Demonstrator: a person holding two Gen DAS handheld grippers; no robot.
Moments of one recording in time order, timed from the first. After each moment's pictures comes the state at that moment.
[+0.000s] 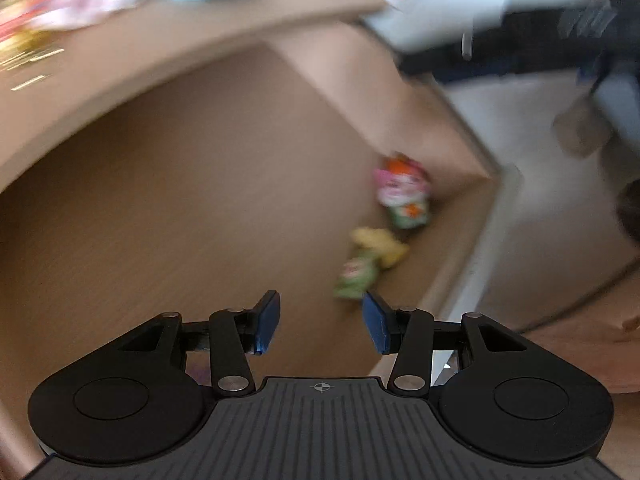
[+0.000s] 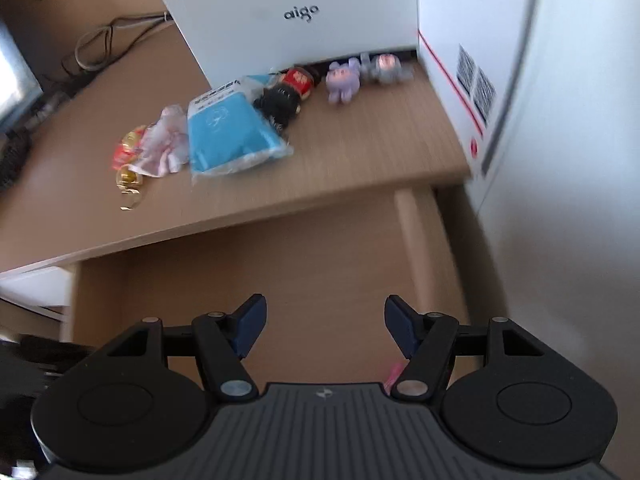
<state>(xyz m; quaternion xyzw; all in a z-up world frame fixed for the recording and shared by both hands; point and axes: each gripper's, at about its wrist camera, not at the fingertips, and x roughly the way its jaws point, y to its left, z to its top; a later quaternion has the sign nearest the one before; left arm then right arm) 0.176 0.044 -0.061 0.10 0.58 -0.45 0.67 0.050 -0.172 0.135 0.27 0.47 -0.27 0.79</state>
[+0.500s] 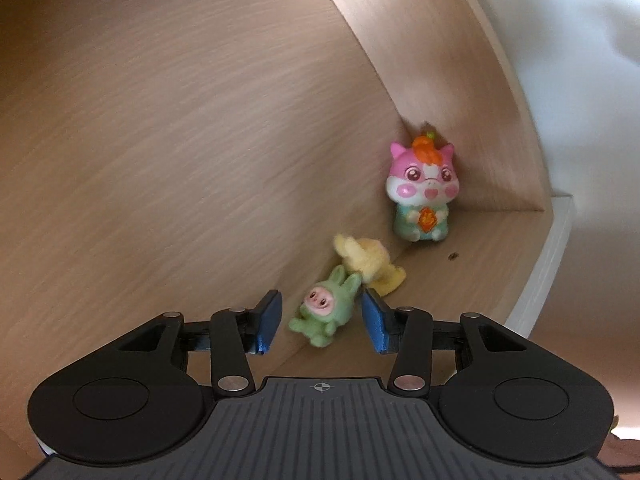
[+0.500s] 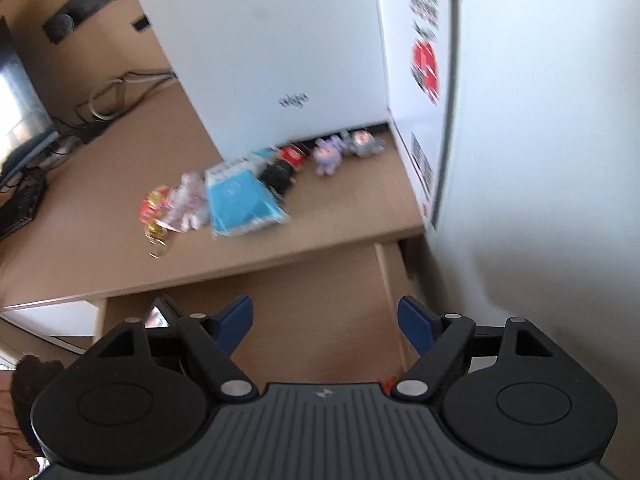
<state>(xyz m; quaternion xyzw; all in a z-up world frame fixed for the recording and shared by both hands) 0.199 -0.024 -0.134 0.06 0.72 -0.39 0.58 0.025 -0.165 0.185 0.21 0.44 -0.31 0.82</state>
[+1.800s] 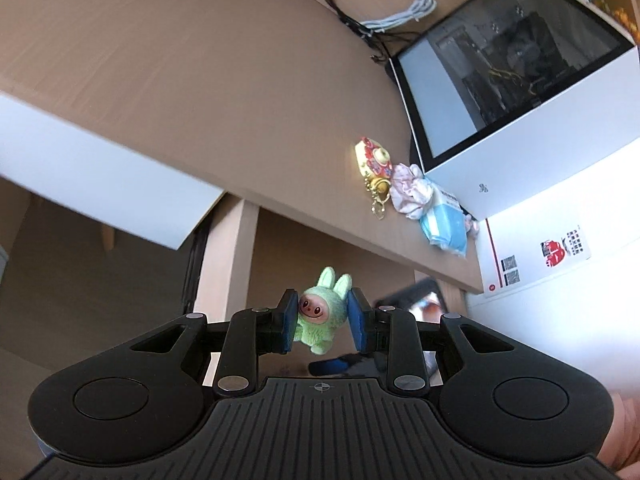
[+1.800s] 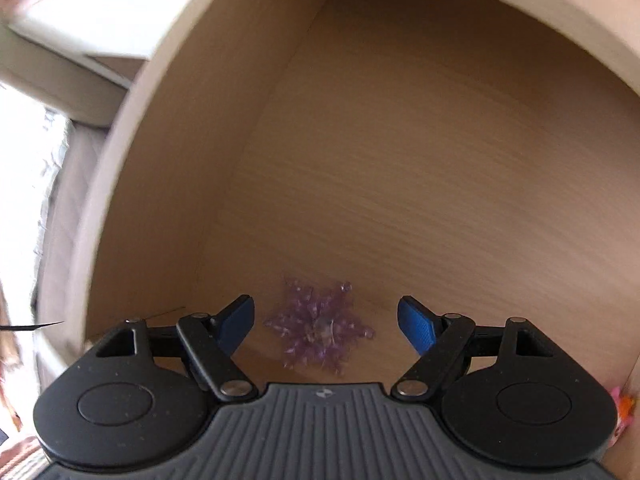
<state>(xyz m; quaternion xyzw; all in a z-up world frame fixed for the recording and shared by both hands) 0.164 0.298 0.023 -0.28 0.49 -0.19 0.81 0.215 -0.011 -0.039 0.10 0.73 -0.08 0.67</state>
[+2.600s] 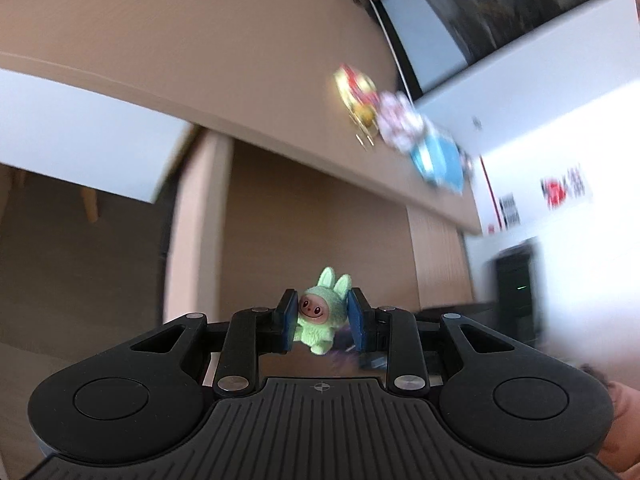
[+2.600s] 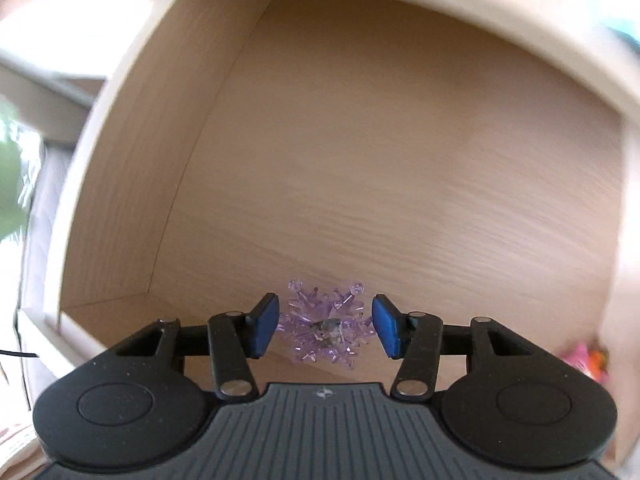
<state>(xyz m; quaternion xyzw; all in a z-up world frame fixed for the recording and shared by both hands) 0.164 0.252 -0.004 -0.24 0.54 -0.24 0.77 0.157 -0.042 0.019 0.11 0.68 -0.16 0.71</state>
